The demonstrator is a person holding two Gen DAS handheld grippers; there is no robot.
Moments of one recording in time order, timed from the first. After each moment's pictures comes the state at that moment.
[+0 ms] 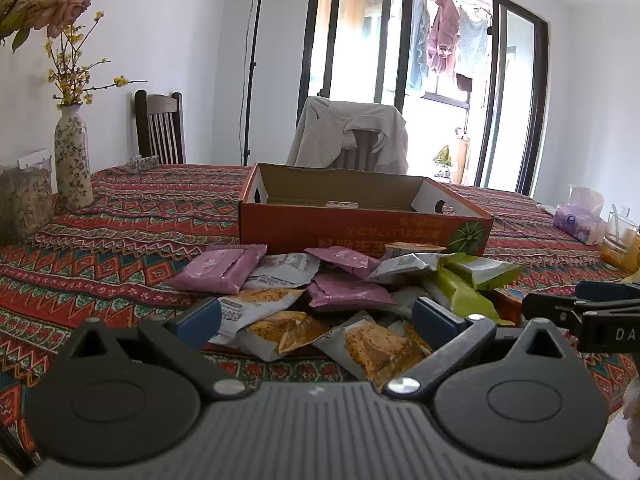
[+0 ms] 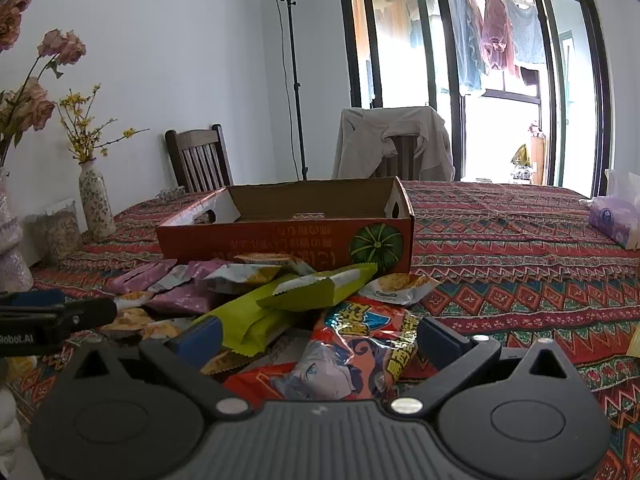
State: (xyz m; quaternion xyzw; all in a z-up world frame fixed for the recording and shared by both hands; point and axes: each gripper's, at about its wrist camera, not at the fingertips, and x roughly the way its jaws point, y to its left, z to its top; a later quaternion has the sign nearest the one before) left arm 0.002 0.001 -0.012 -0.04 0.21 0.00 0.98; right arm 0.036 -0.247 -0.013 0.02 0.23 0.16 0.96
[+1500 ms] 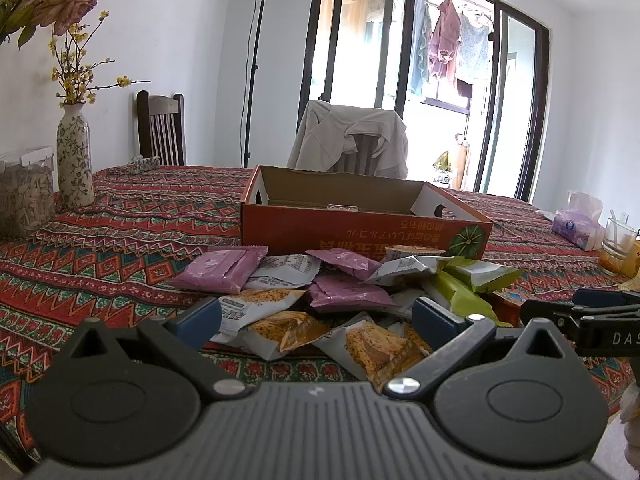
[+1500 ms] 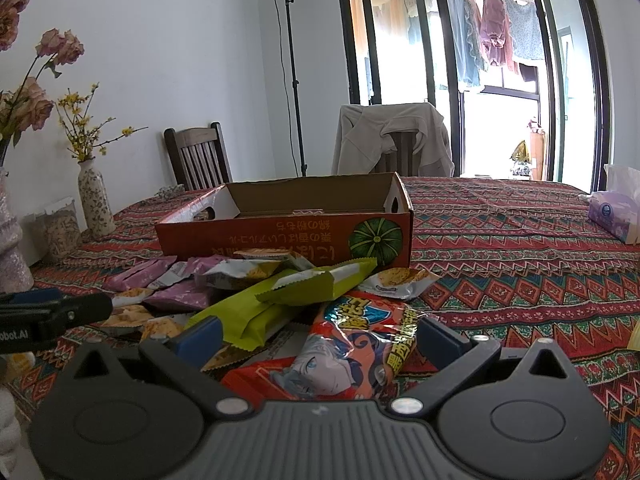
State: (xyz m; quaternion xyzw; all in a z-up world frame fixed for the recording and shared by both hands) left arm -0.002 0.003 -0.012 -0.05 0.20 0.00 0.98; right arm 0.035 -0.247 -0.015 0.02 0.24 0.16 0.96
